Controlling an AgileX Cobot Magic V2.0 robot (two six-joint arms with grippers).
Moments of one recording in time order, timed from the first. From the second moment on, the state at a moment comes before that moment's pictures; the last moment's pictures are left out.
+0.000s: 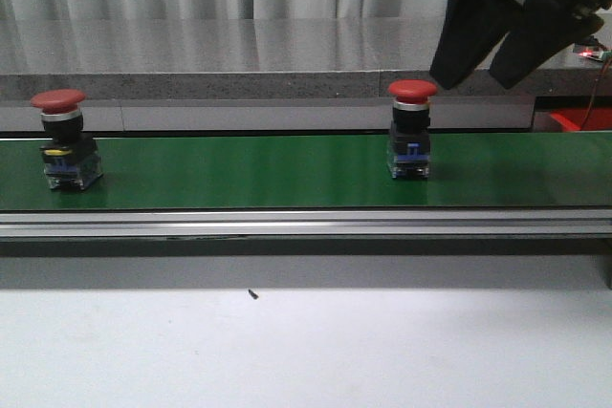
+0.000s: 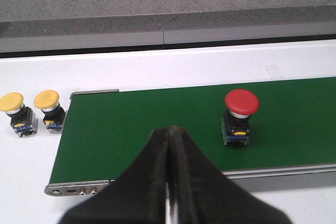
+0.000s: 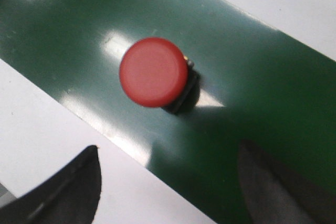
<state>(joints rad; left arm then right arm) 0.04 0.61 -0.66 -0.26 0.57 0.28 0.24 1.58 -1.27 0.38 0.86 -0.41</state>
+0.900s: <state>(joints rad) 0.04 0.61 -0.66 -0.26 0.57 0.28 0.23 1.74 -1.33 0.38 0.84 -0.42</state>
